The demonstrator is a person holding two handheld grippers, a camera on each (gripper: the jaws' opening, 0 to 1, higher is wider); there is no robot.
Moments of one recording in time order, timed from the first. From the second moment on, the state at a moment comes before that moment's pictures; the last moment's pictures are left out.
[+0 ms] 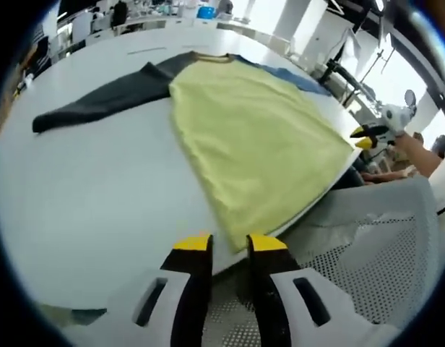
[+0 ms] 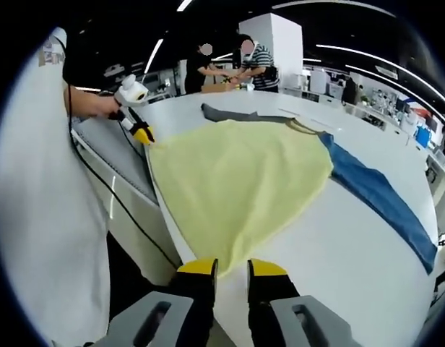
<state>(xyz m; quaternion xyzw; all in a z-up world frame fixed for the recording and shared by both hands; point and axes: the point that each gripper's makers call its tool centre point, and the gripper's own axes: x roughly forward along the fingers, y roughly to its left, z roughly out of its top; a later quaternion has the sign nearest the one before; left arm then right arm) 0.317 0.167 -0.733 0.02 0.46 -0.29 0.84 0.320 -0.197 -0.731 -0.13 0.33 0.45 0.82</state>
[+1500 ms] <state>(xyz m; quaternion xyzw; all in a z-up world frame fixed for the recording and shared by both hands) 0.324 0.107 -0.675 0.02 0.30 -0.40 0.87 0.439 -0.345 -0.706 0.03 0.31 0.17 0.94</state>
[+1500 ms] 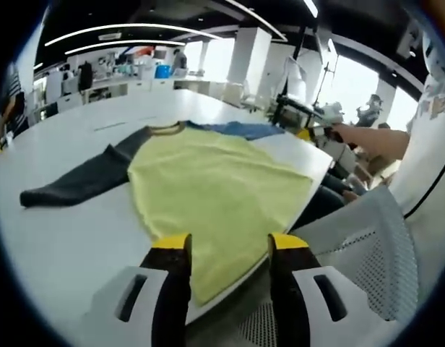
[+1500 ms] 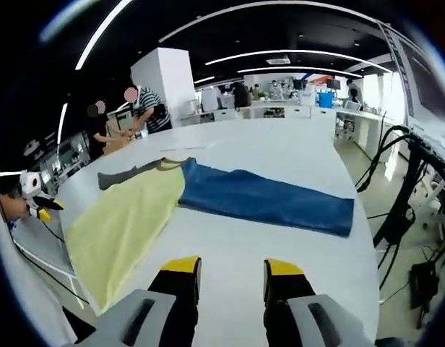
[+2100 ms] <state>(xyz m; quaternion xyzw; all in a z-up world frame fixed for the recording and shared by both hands) 0.328 0.110 -0.677 0.02 0.31 -0.39 0.87 0.493 -0.407 -0.709 0.03 0.30 0.07 0.95</state>
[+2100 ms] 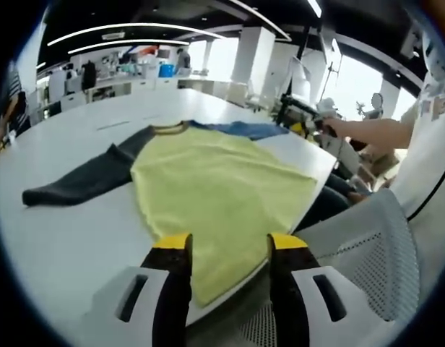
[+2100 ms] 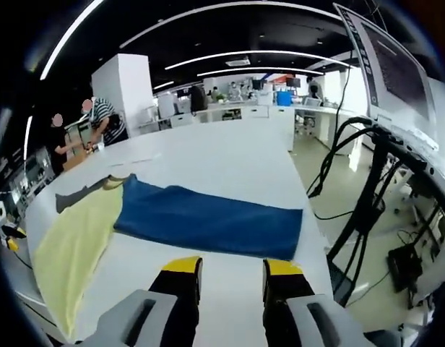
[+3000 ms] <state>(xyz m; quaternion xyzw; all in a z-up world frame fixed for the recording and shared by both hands) 0.335 0.117 -0.676 0.03 0.32 -0.37 0.87 0.524 -0.450 -0.747 0.03 0.36 0.00 0.93</state>
